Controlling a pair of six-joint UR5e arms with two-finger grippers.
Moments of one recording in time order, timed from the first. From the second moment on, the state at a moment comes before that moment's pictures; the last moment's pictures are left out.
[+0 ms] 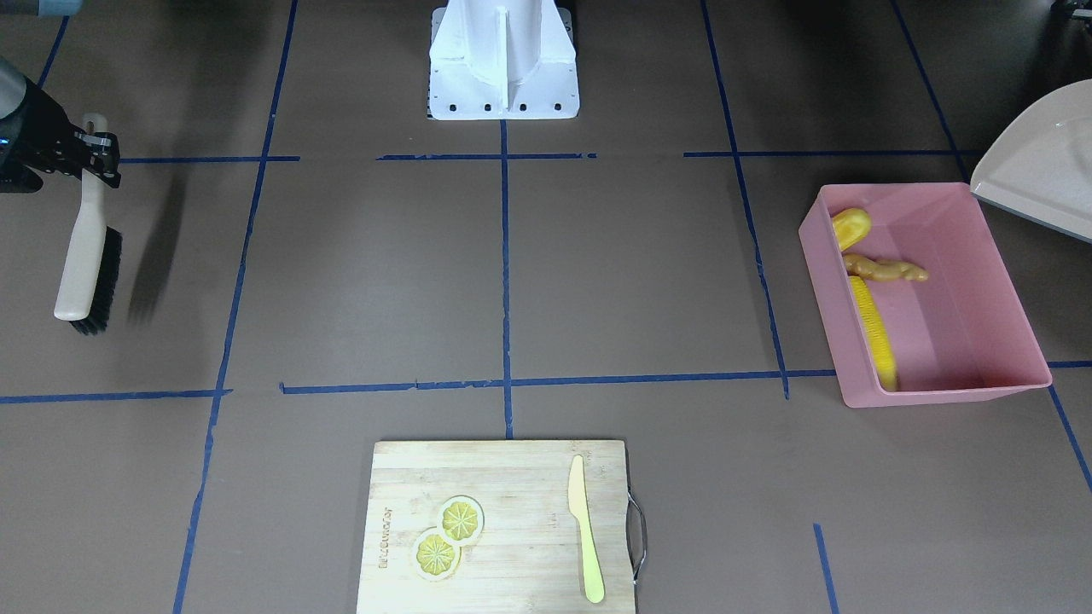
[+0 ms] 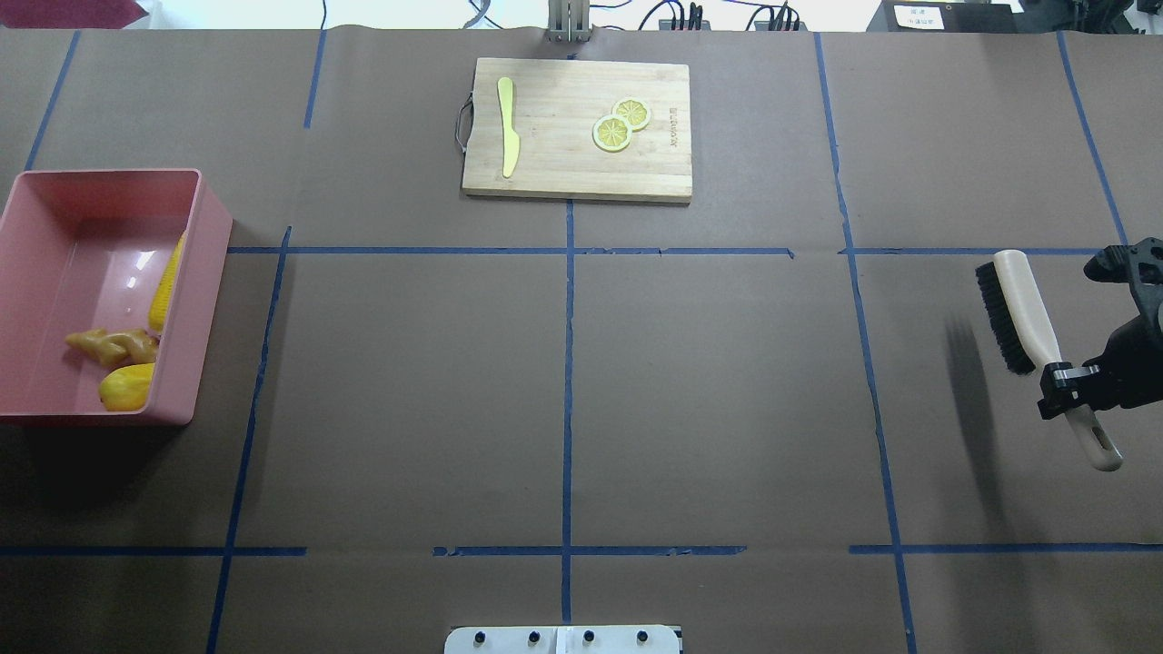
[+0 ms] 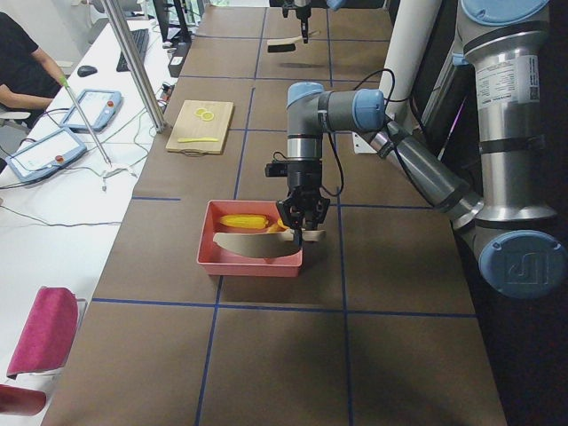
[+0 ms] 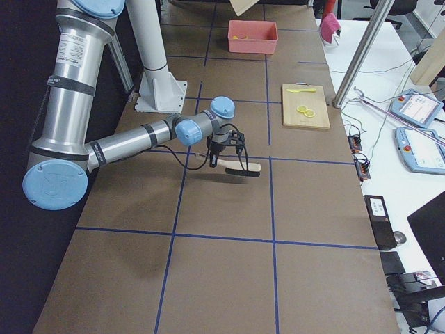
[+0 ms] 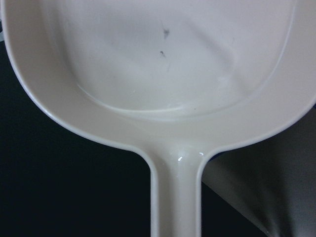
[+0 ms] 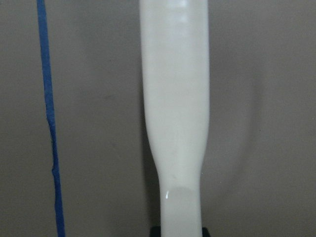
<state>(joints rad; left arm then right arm) -1.21 -1.43 -2.44 -0.84 -1.56 0.51 0.92 -1.81 2.09 -1.42 2.25 0.78</state>
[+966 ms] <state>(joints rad) -1.21 -1.53 -2.46 -0.84 -1.80 0.51 0.92 -1.87 1.84 -0.99 2.22 0.93</state>
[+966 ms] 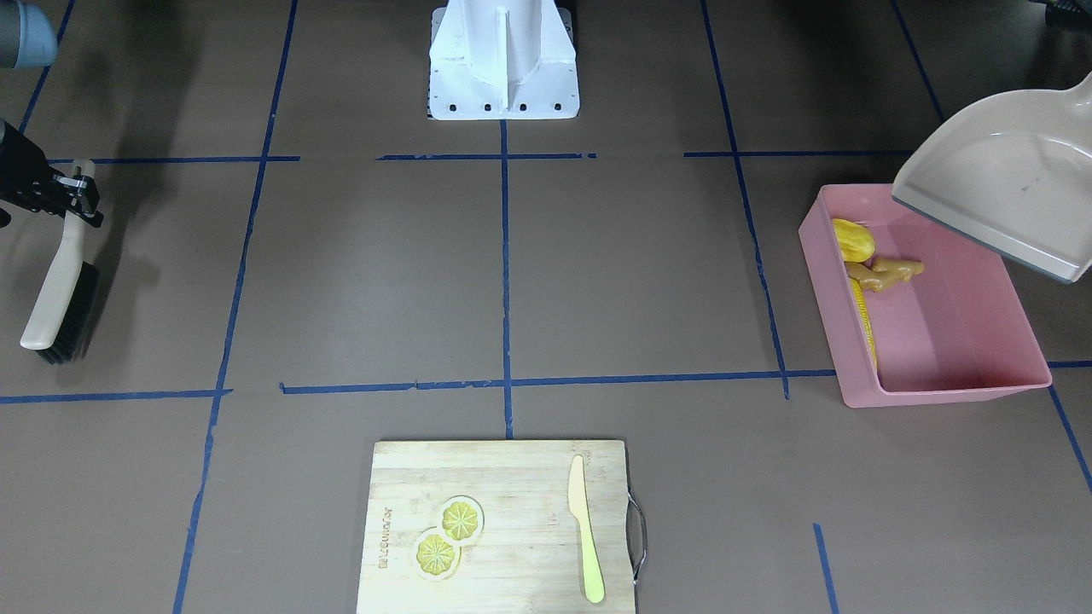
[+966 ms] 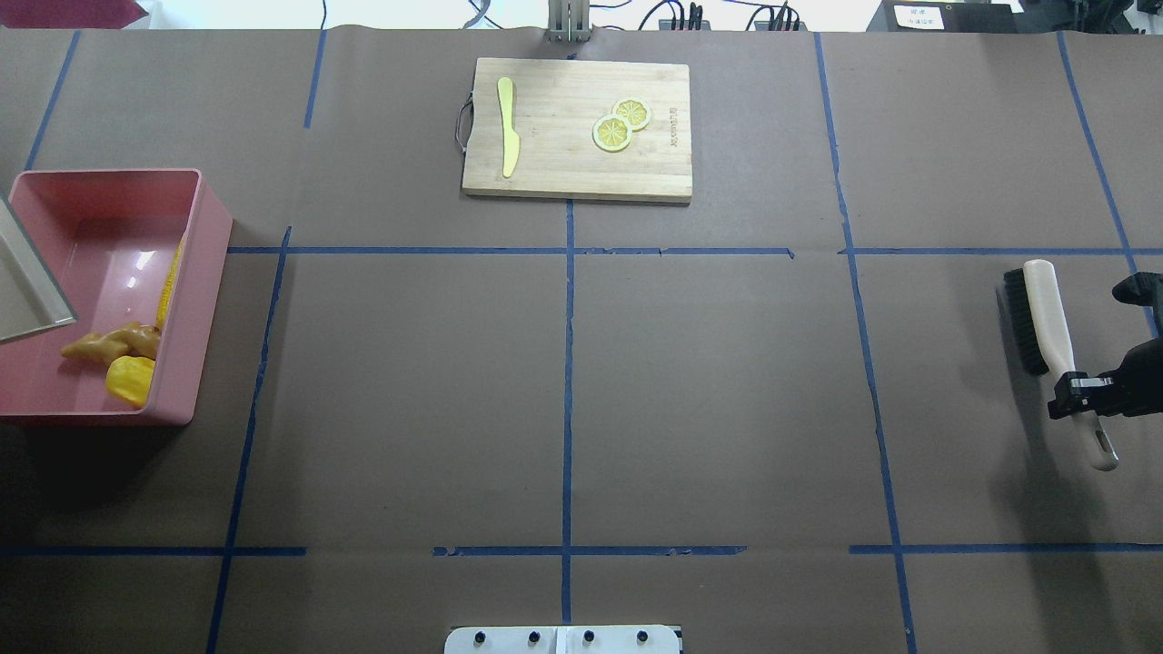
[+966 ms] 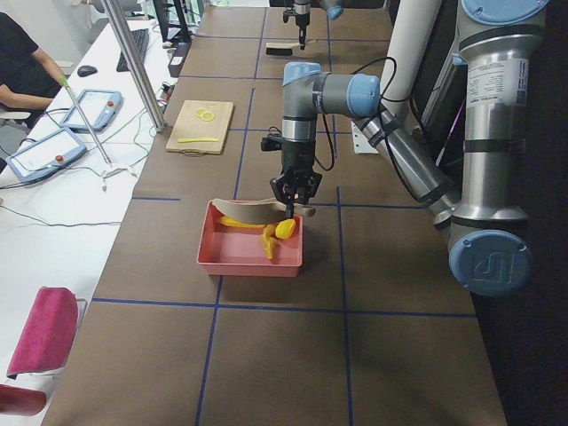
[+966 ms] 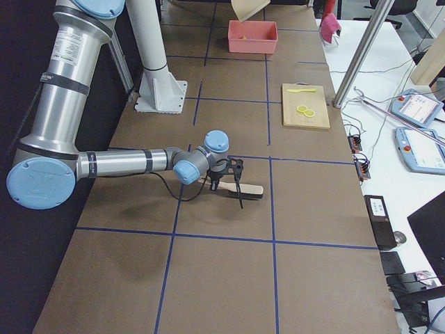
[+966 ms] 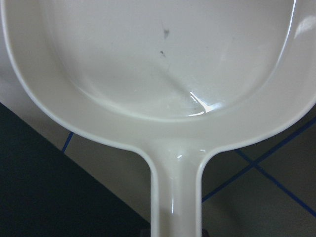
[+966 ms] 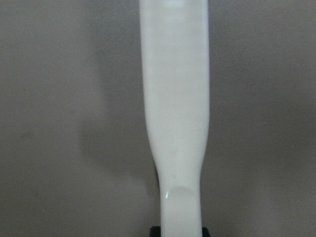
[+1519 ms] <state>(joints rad) -1.21 -1.56 -2.46 -0.84 -1.87 0.51 0.92 -1.90 1.86 -0.98 2.22 0.93</state>
